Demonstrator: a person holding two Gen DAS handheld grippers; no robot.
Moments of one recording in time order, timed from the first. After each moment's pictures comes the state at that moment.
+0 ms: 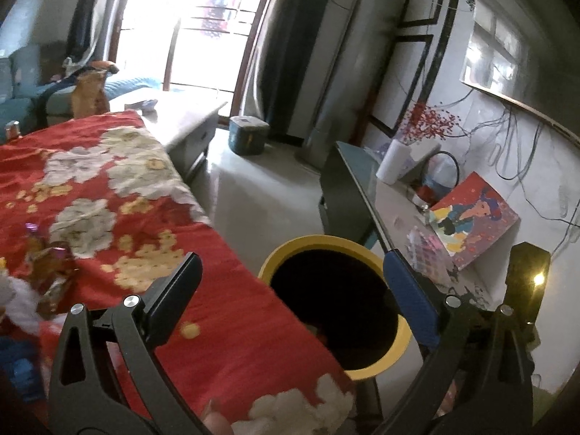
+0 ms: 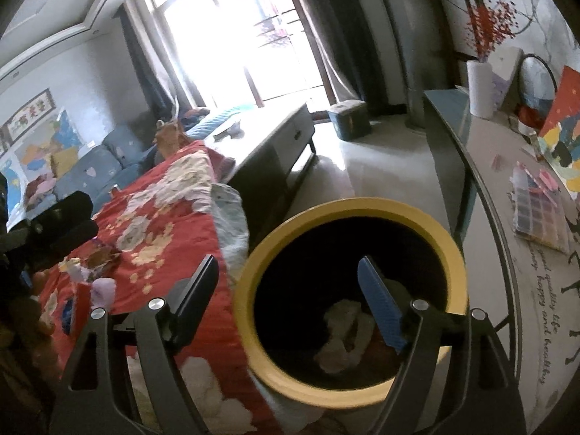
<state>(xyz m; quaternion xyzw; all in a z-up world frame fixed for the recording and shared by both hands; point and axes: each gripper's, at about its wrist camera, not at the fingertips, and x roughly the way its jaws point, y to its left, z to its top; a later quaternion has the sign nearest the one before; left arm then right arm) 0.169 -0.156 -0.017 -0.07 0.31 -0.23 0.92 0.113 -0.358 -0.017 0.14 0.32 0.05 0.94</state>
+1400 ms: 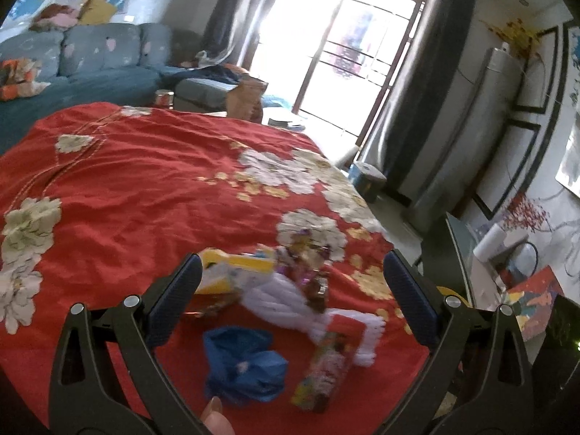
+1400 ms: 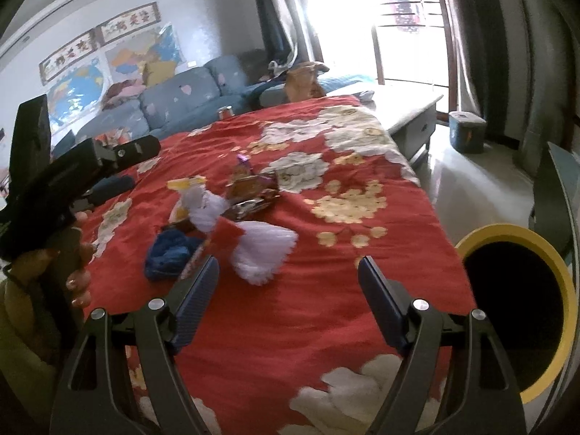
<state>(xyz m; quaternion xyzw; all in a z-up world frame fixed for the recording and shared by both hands) 0.129 0.072 -0.017 -0.17 0.27 0.00 0.95 0.113 -0.146 -0.003 0.01 0.35 0.25 0.90</state>
